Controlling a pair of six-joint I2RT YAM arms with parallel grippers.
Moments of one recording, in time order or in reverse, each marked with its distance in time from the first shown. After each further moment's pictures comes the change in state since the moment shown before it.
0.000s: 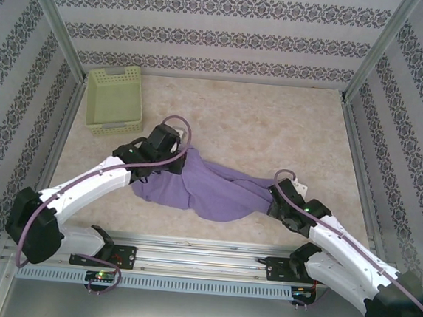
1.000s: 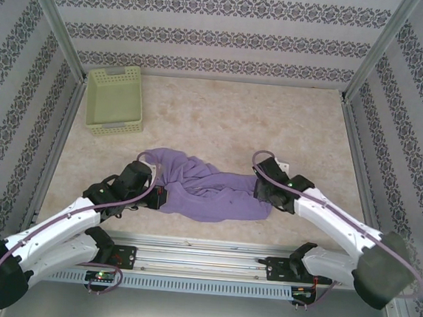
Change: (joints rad) left arm 0.000 -0.428 -0.484 0.016 0.189 -0.156; right arm 0.035 0.346 0.228 0.043 -0.002 -0.151
